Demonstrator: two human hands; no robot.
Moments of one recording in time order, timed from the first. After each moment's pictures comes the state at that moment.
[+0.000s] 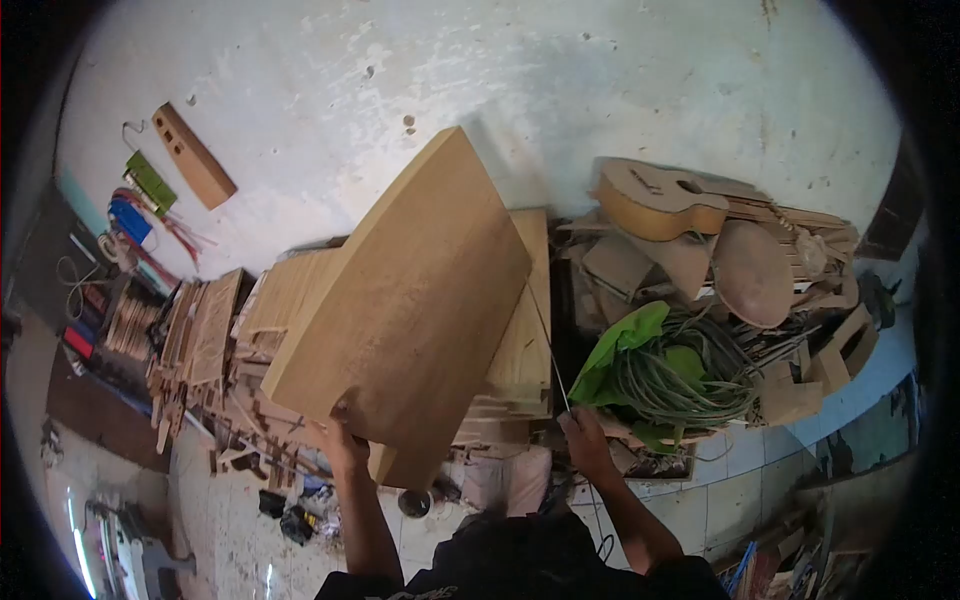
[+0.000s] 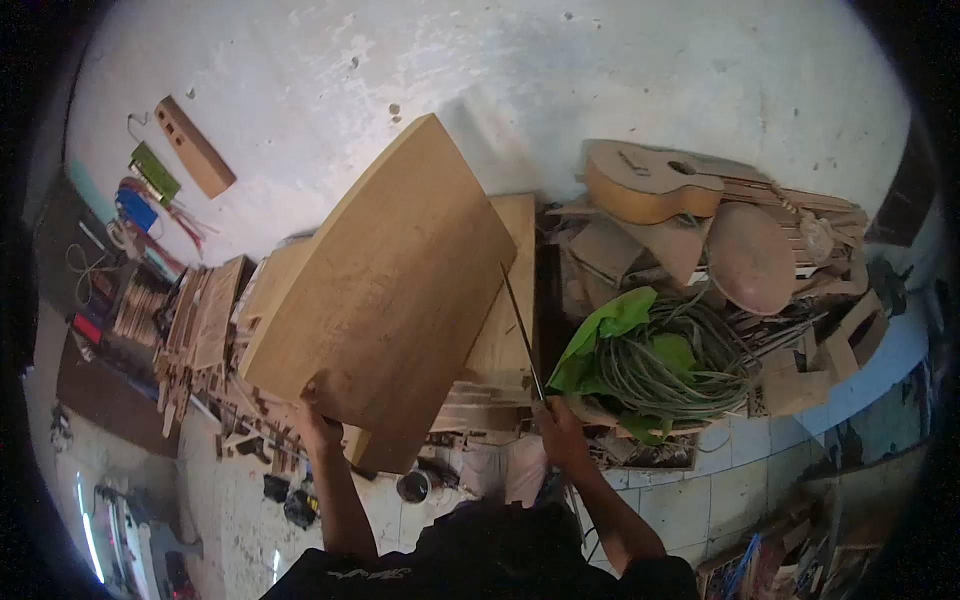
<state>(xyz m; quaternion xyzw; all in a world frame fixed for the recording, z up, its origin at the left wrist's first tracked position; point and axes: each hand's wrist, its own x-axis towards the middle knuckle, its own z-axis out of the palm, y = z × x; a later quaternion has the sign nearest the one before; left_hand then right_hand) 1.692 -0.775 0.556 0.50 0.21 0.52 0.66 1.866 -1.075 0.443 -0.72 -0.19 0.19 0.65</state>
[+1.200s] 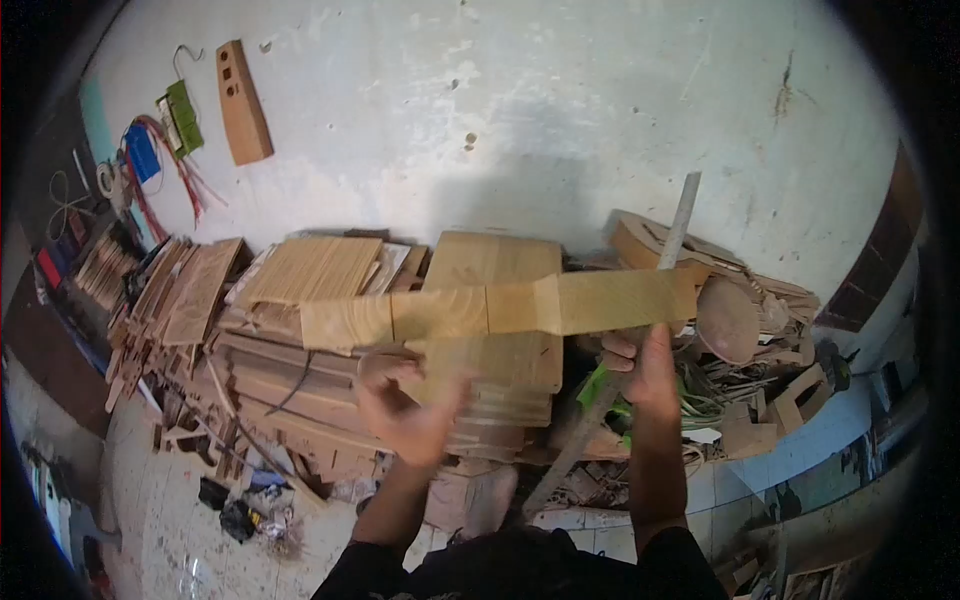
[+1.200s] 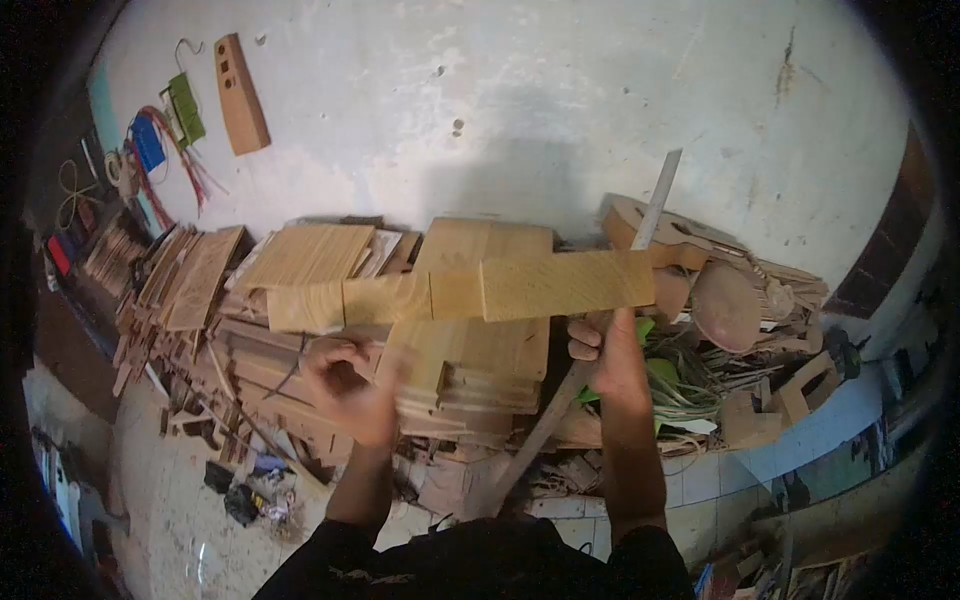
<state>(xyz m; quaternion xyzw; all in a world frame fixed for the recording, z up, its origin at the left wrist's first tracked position) 1.682 -0.833 0.652 0.59 0.05 0.69 0.42 1.867 -1.022 0.666 -0.39 -0.16 0.27 0.87</state>
